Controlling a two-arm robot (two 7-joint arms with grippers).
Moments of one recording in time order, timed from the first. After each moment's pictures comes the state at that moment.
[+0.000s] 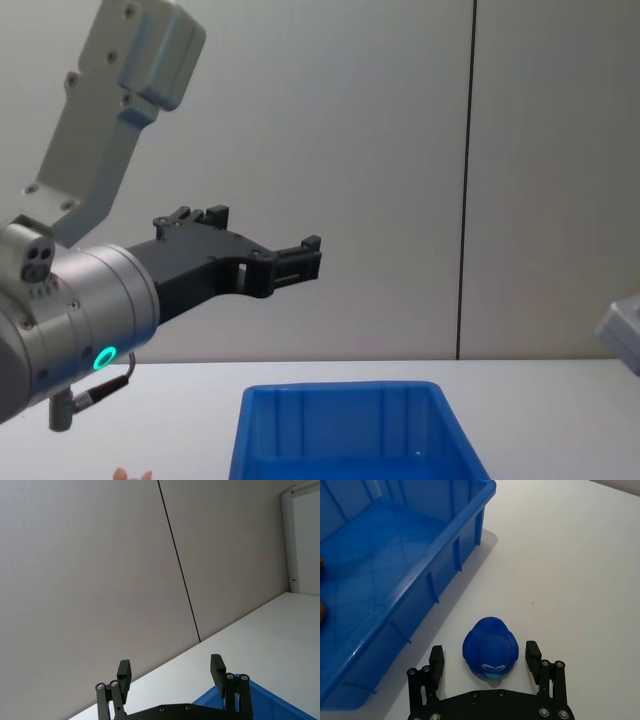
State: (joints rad) left arm -0.24 0.38 0.45 -1.63 -0.20 0.01 -0.01; right arm 0.13 0.30 -0.29 -1.48 0.06 0.49 0.35
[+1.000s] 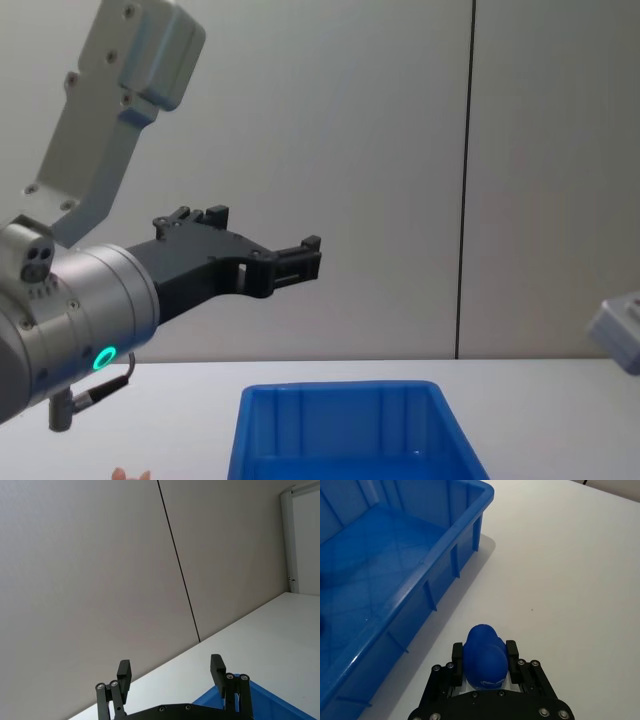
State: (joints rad) left arm -0.24 0.38 0.45 -1.63 -0.20 0.01 -0.01; right arm 0.15 0.28 -0.29 -1.45 0.06 0.46 0.33
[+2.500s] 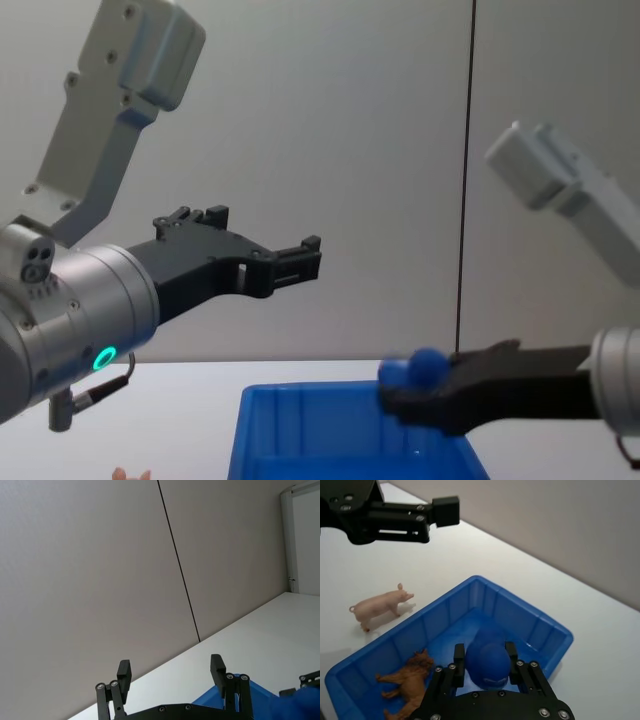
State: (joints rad) left arm -0.24 0.38 0.45 -1.63 -0.20 0.01 -0.01; right arm 0.24 0.23 -0.34 -1.57 0.03 0.39 0.53
